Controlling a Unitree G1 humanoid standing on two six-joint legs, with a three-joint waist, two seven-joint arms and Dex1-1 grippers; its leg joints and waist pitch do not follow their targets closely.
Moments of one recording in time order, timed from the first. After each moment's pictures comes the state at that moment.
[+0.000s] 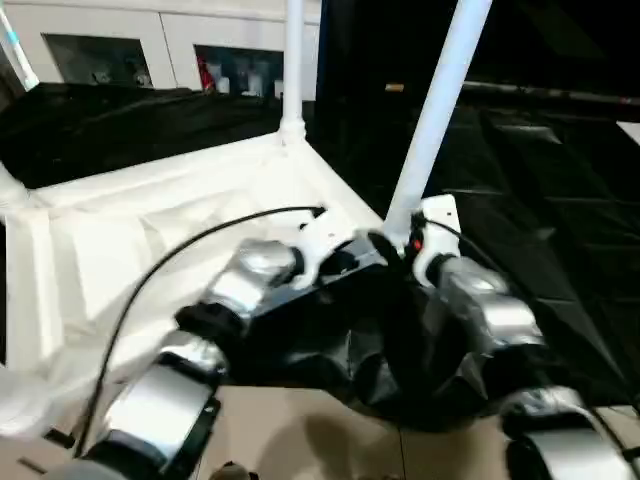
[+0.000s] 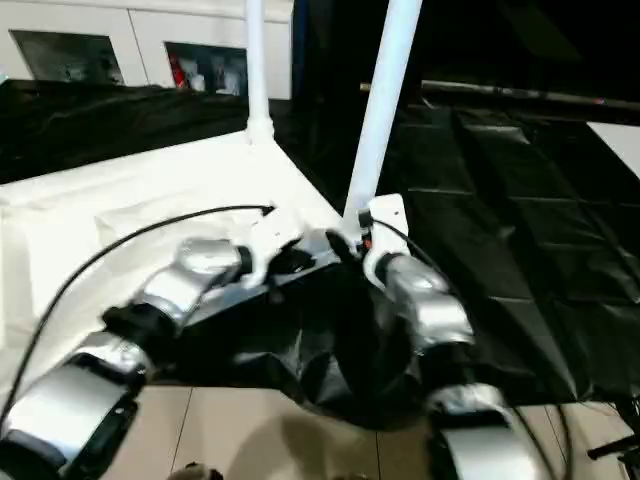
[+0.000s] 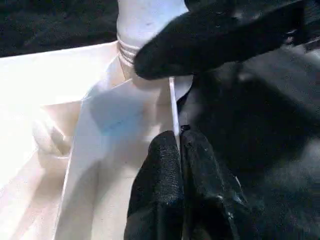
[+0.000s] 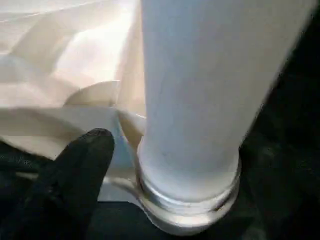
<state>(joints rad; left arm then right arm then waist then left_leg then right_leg) -0.79 0.15 -0.27 0.89 0.10 0.02 -0.84 -0.57 -0.19 0.01 0.57 0.13 0.28 0.46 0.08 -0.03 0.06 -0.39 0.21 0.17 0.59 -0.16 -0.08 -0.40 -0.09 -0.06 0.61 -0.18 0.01</state>
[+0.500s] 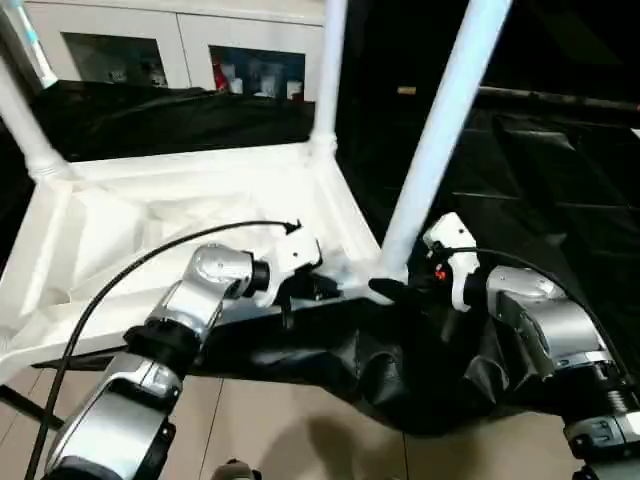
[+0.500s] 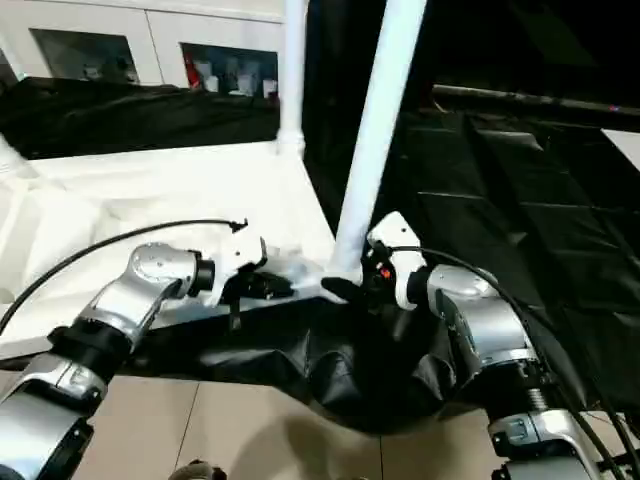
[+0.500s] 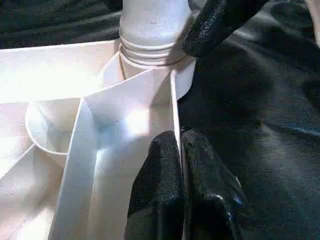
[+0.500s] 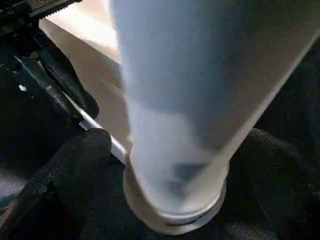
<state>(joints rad) -0.67 0.28 -0.29 0.69 0.03 0.01 -1.15 -0.47 -0.41 0.13 0.34 0.17 0.36 0.90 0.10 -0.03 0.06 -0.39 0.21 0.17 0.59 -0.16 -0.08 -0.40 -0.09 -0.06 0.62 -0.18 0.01</state>
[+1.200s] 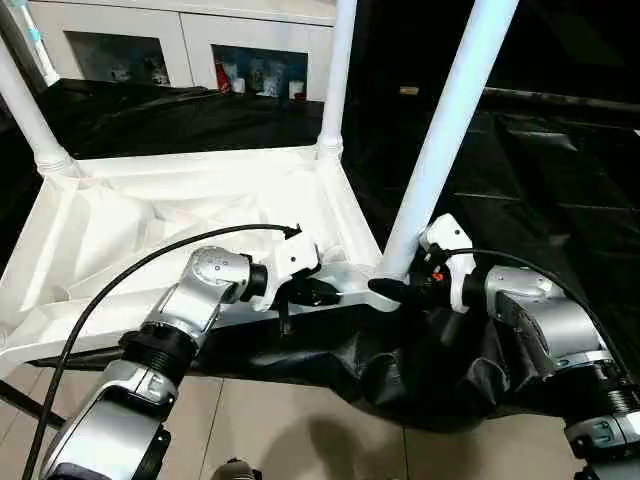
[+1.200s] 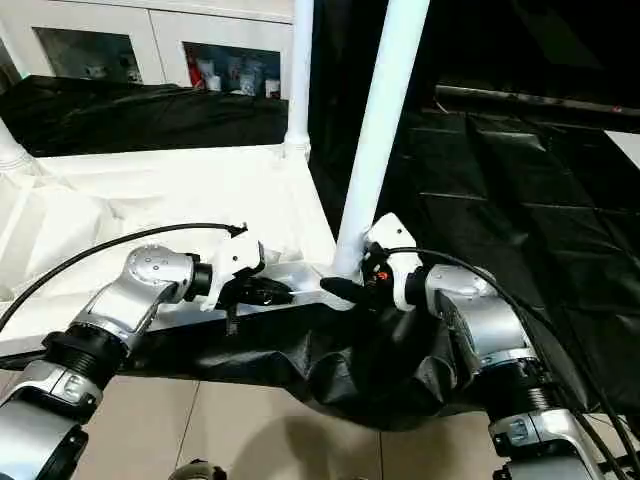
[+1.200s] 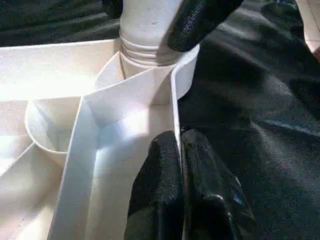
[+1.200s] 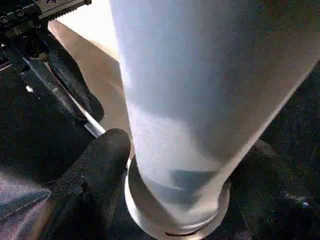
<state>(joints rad) -0.65 0.30 -0.29 0.64 0.03 0.04 -1.16 -0.47 -0.41 0.15 0.33 0.18 0.36 0.92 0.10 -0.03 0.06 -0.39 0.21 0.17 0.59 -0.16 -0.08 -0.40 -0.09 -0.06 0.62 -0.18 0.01</state>
